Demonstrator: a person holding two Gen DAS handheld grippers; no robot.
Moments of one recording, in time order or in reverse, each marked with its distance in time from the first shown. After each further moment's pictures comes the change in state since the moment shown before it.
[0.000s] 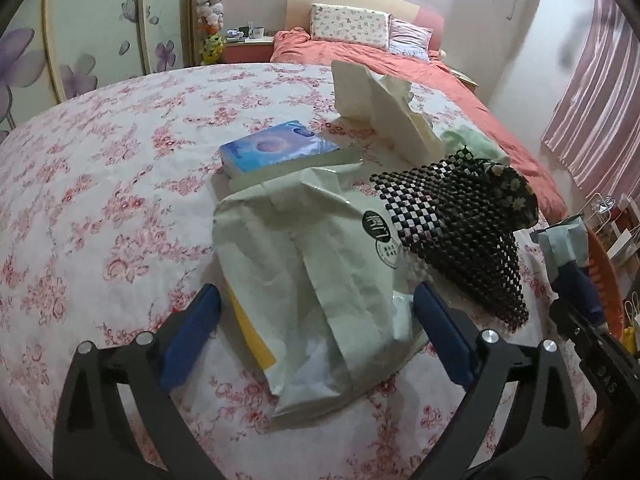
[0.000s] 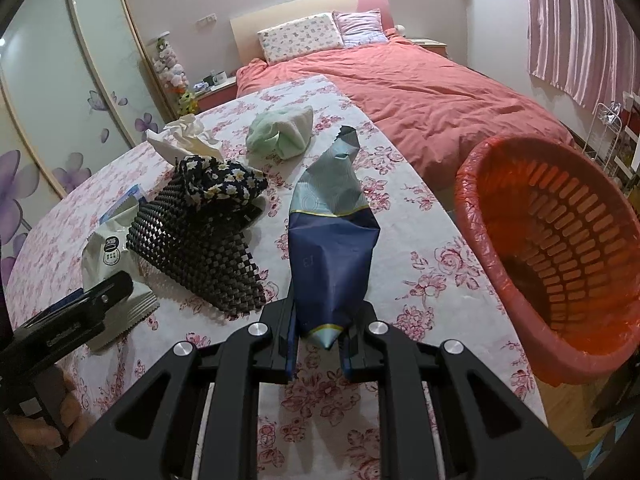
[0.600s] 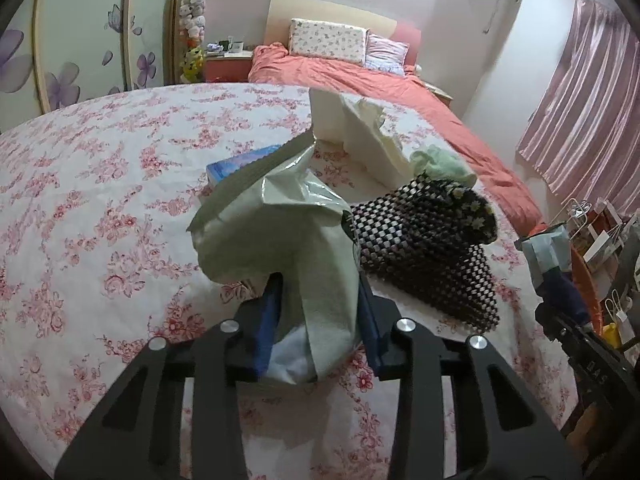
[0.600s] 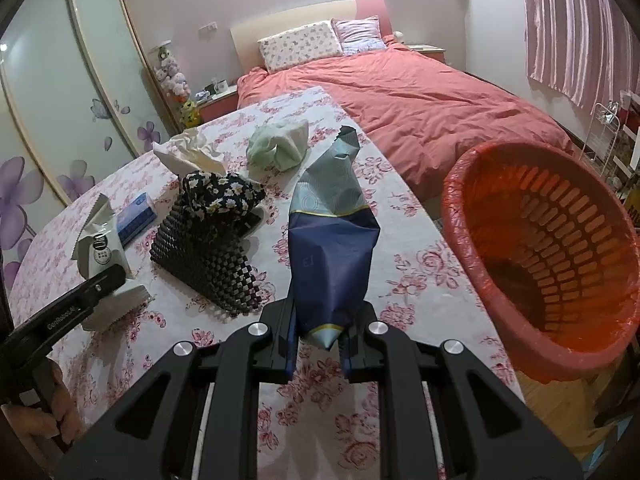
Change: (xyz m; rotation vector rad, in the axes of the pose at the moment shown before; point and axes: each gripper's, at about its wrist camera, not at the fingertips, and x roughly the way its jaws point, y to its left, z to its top) left arm -0.022 0.002 0.001 0.014 -0.063 -0.102; right arm -0.017 -0.009 0.000 0.012 -0.034 0.009
